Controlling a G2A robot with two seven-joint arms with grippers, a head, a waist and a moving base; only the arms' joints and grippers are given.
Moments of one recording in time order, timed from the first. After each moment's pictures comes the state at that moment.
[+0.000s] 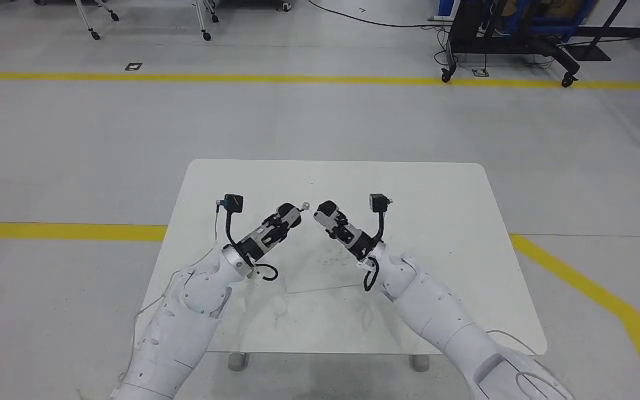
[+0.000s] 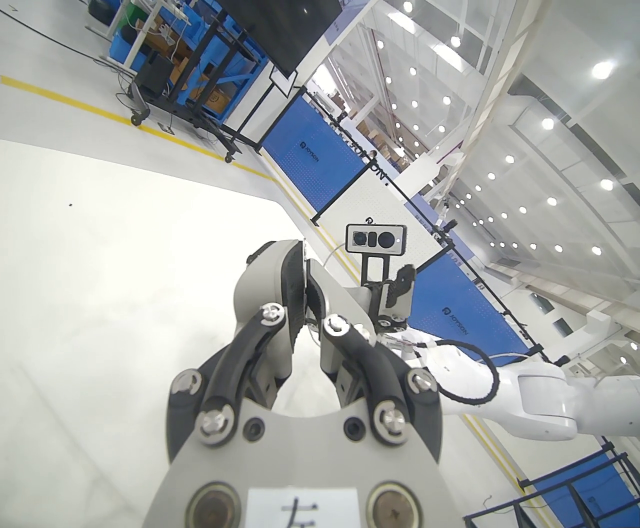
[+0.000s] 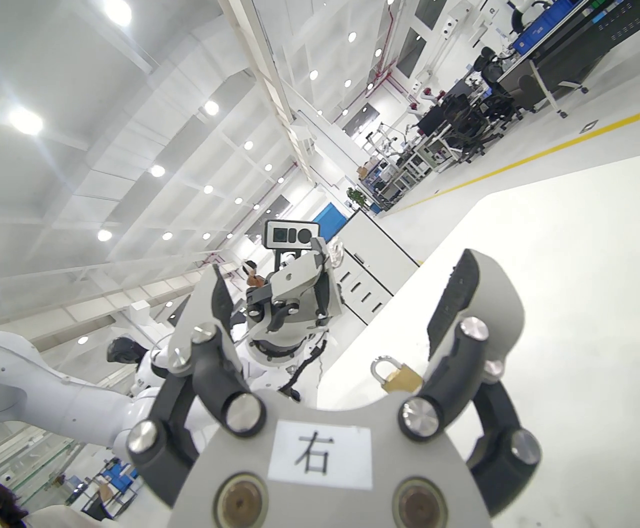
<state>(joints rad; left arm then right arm) 1.26 -1.24 -1.20 -1.35 0.27 -0.60 -0.31 -0.99 -1.41 0.85 -0.80 -0.24 -0.96 -0.05</state>
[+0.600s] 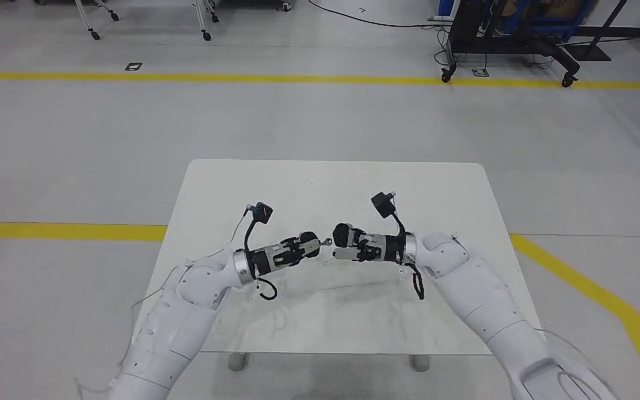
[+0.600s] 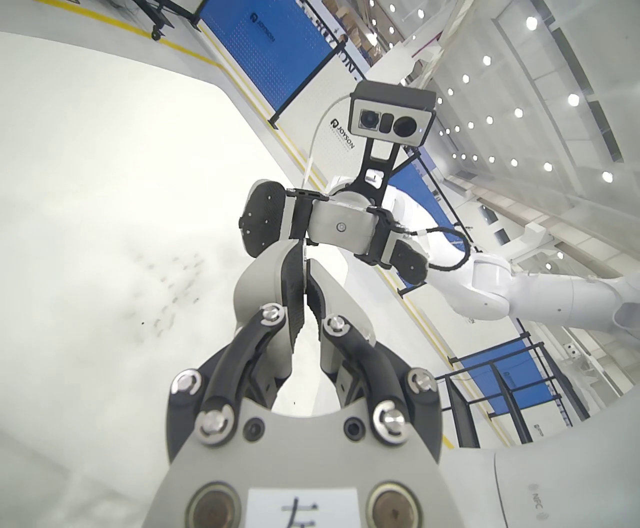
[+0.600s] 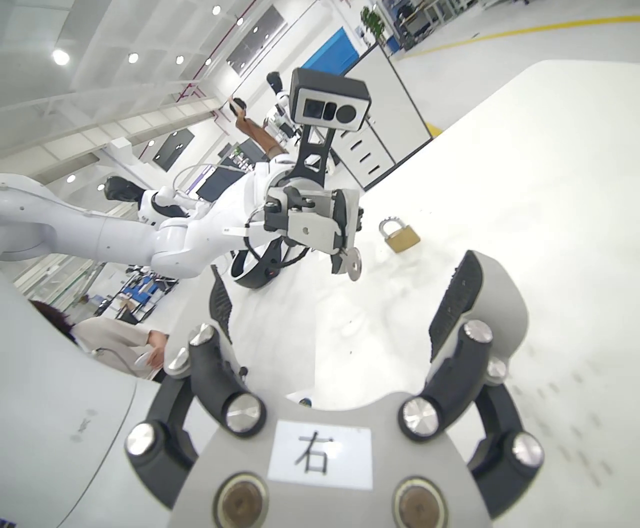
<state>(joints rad) 1.20 -1.22 -1.14 -1.32 0.07 -0.69 -0.79 -1.02 -1.21 0.97 -1.06 0.10 -0.96 0.86</state>
